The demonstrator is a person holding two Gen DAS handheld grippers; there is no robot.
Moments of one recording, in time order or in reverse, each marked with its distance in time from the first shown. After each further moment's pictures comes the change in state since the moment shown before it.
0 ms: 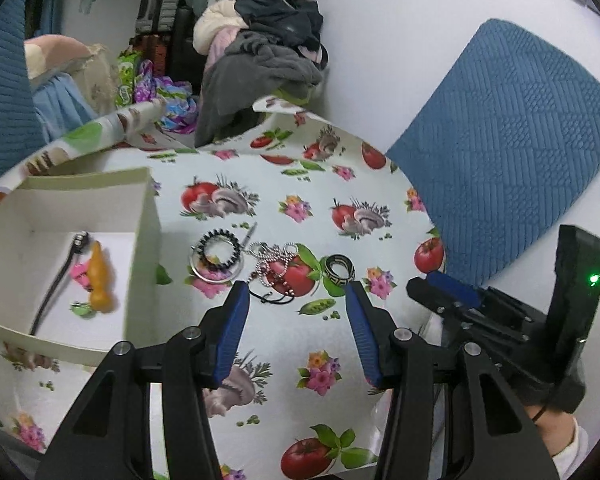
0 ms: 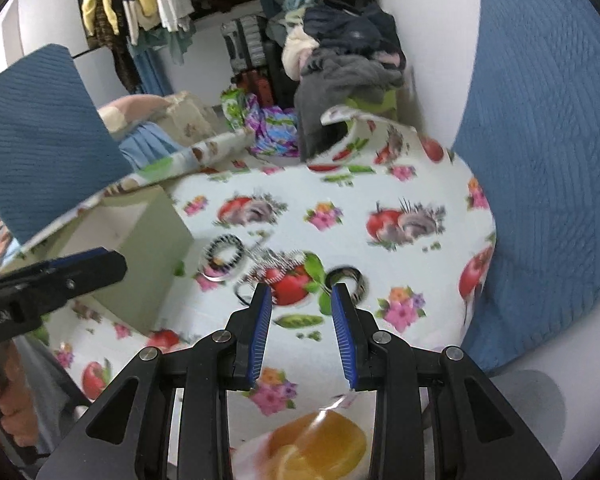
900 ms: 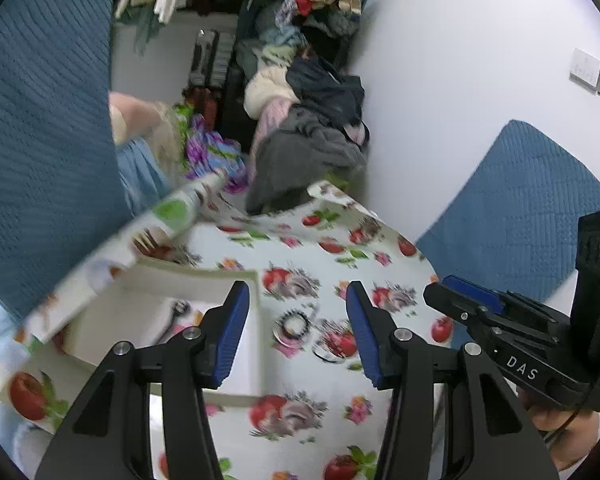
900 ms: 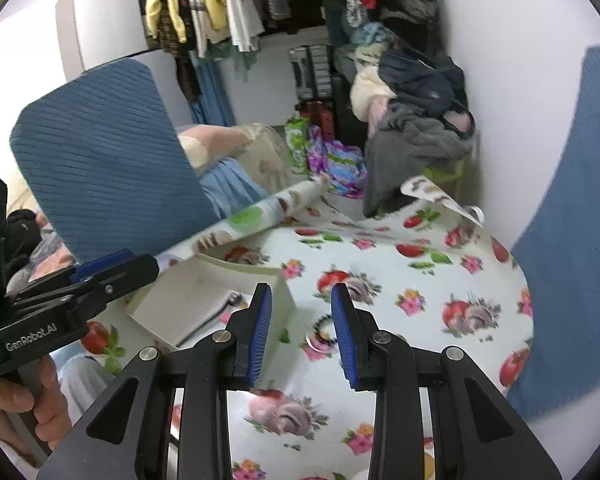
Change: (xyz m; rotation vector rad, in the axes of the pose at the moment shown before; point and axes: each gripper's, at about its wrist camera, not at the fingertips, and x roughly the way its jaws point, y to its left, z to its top) left arm -0.120 0.055 0.053 -0.073 -0.196 0.100; right arm -0.064 0.122 0.099 -0.137 -0.067 0.124
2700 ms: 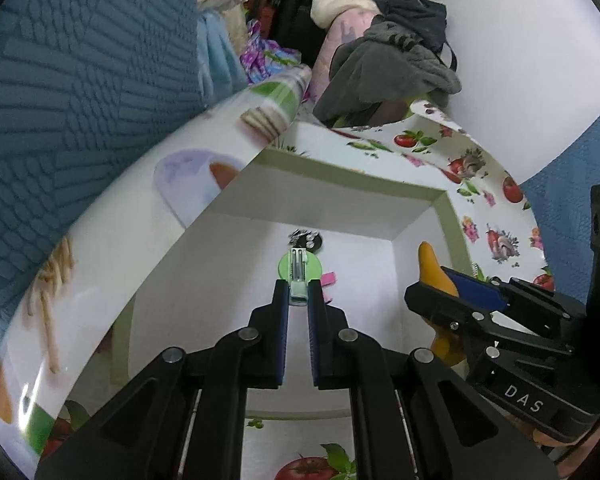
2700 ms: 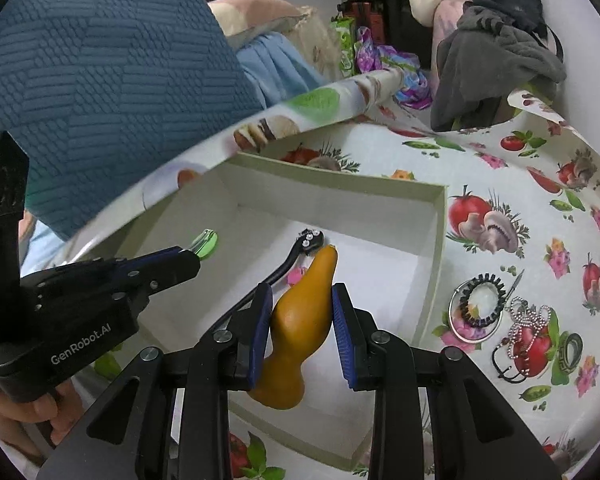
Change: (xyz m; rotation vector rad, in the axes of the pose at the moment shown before) left arm 0.098 0.174 -0.039 -0.092 0.300 0.117; right arm 0.205 0.113 -0.037 -0.032 0.337 0.109
